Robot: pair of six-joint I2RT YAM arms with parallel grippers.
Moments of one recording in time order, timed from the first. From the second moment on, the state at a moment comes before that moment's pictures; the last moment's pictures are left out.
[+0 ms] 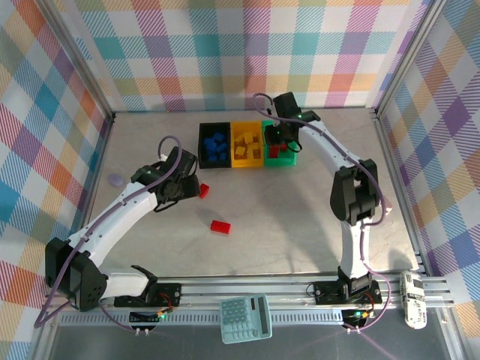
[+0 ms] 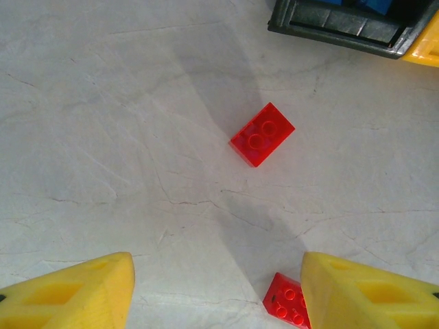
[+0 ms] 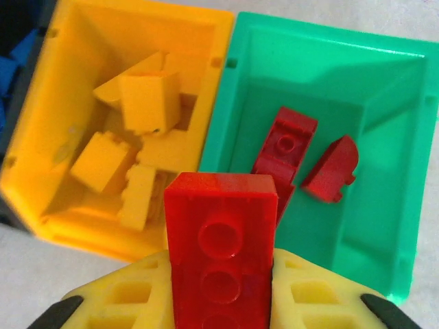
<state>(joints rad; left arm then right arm) -0.50 1.29 1.12 -0.95 -0.26 -0.68 0.41 2.10 1.91 -0.77 -0.01 0.13</state>
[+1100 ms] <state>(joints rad) -0.49 1.71 1.25 -0.81 -0.25 -0.43 0.36 1.61 1.36 -0.76 -0.14 0.20</state>
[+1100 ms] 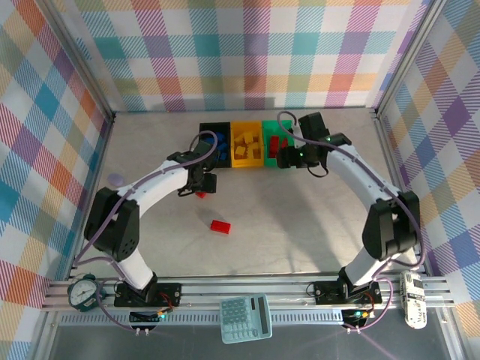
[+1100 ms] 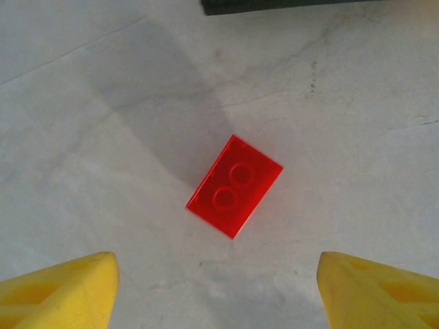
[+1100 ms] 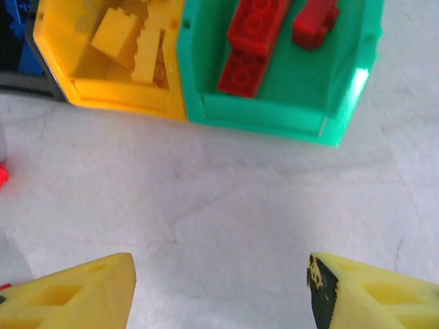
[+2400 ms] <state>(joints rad) -0.41 1.92 1.41 -0.84 0.00 -0.22 0.36 1.38 1.16 -0.79 -0.06 0.23</state>
